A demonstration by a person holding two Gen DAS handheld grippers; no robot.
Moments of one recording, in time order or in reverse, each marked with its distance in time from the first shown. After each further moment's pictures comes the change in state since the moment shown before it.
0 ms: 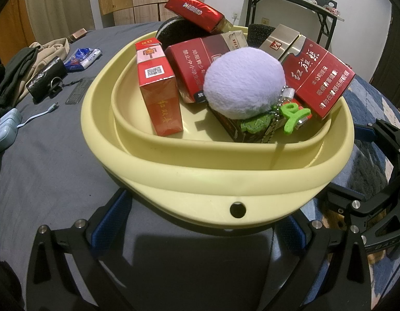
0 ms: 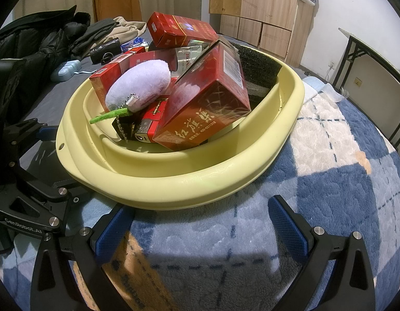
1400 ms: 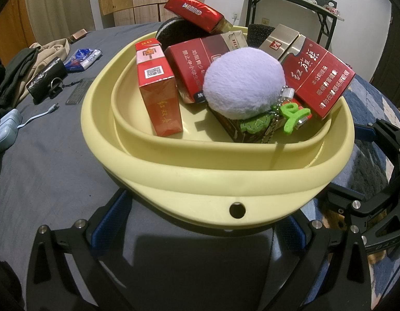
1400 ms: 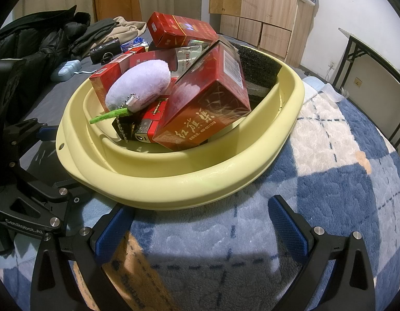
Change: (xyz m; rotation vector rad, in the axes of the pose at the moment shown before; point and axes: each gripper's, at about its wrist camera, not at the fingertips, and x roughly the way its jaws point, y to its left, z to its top) left arm -0.001 0.001 -0.001 0.000 0.000 0.000; right arm 0.000 0.000 0.000 0.000 0.000 0.000
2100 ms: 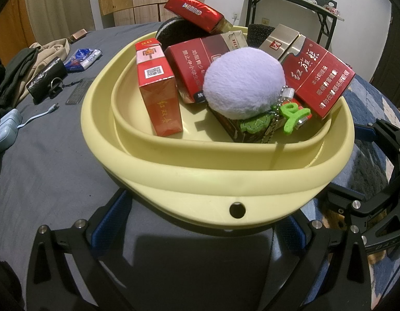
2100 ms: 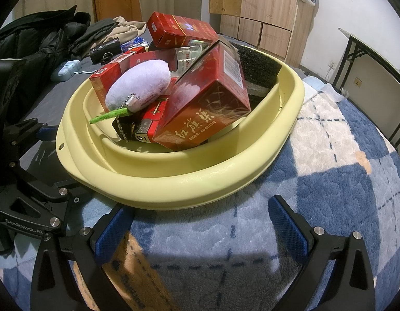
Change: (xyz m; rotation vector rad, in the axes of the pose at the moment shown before) left arm -0.001 0.000 -0.001 0.000 0.000 0.000; right arm 0.000 0.000 0.000 0.000 0.000 0.000
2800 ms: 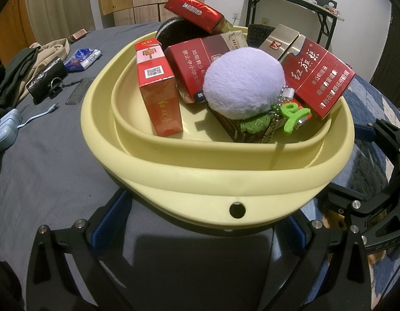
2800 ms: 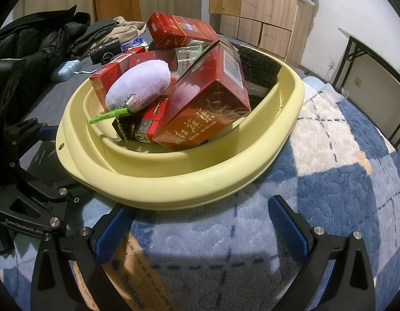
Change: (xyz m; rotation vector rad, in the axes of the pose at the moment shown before) left arm 0.000 0.000 0.000 0.000 0.000 -0.001; right arm 0.000 0.000 0.000 0.000 0.000 0.000
